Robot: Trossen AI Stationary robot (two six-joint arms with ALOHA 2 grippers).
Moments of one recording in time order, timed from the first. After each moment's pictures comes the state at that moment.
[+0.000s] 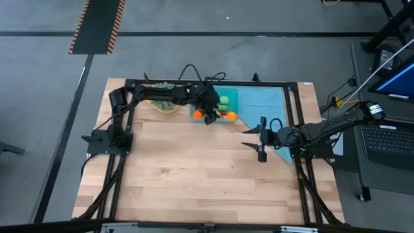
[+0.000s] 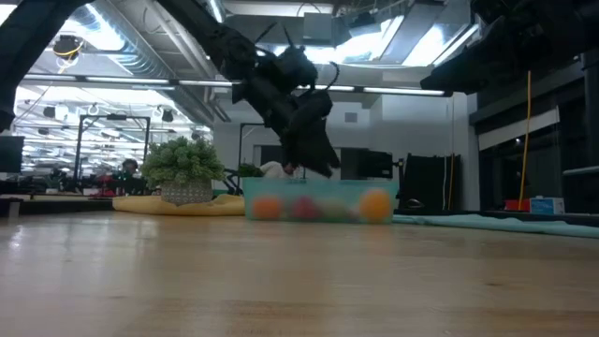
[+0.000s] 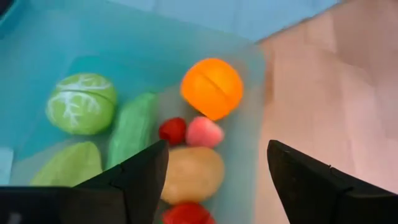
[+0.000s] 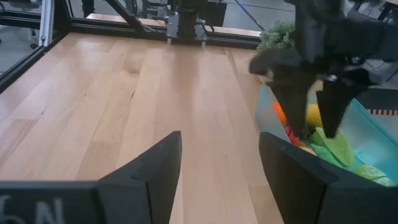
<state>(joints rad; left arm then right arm) 0.40 1.95 1.32 -0.17 0.27 0.05 0.28 0.87 0.37 0.19 0.39 -0.01</state>
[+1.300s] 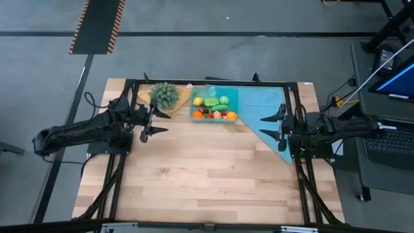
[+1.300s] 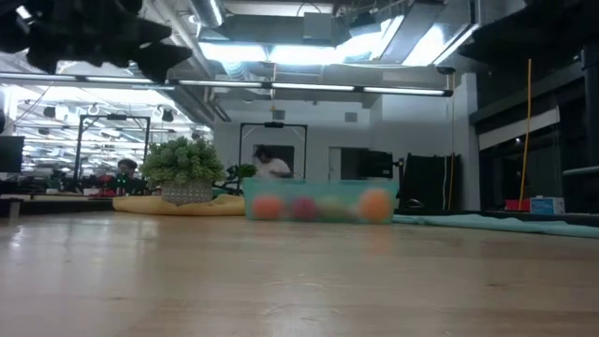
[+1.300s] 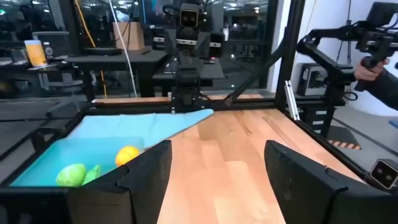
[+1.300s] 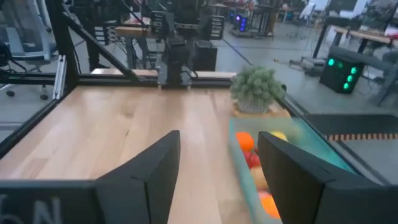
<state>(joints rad) 0.44 0.50 0.28 0.18 0.54 0.02 0.10 0.34 0.37 -0.15 0.21 -0.05</state>
